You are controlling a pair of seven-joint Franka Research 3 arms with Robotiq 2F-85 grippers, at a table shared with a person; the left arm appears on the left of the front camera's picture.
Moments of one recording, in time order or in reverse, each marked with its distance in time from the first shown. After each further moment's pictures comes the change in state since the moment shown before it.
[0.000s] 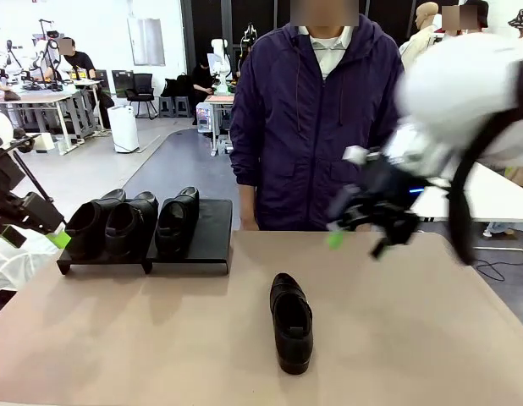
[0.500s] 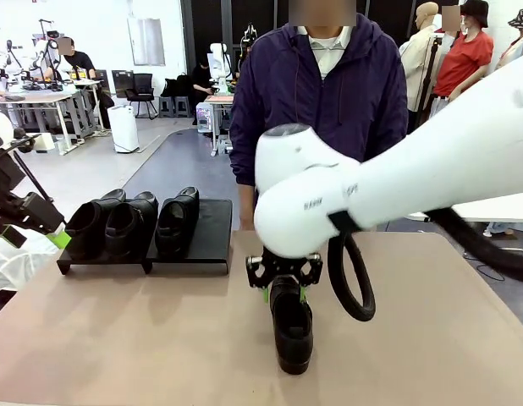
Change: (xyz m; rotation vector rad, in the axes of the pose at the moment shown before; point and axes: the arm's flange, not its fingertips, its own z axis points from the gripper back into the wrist) left arm 0.000 0.000 0.000 0.000 0.000 -0.001; right arm 0.065 0.113 -0.200 -0.486 -0.060 -0.135
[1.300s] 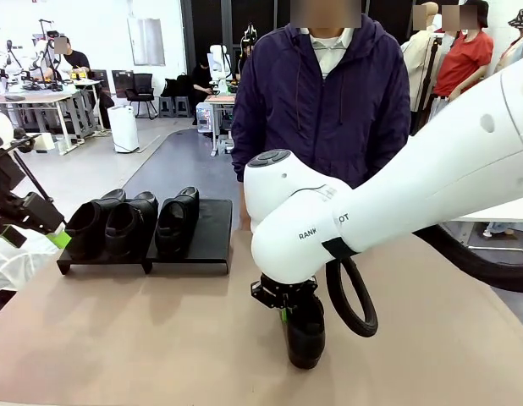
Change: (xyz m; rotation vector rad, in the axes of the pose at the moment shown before) left arm 0.000 0.000 0.000 0.000 0.000 0.000; right arm -0.008 0.014 -0.048 -0.121 -0.003 0.000
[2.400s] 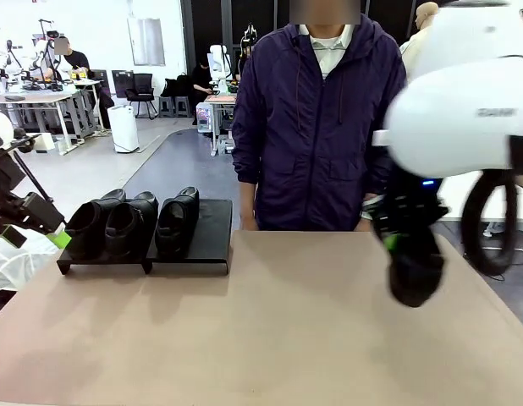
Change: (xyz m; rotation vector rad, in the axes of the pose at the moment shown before) left arm 0.000 0.000 0.000 0.000 0.000 0.000; right arm -0.043 -0.184 0.168 0.100 -0.129 -0.086
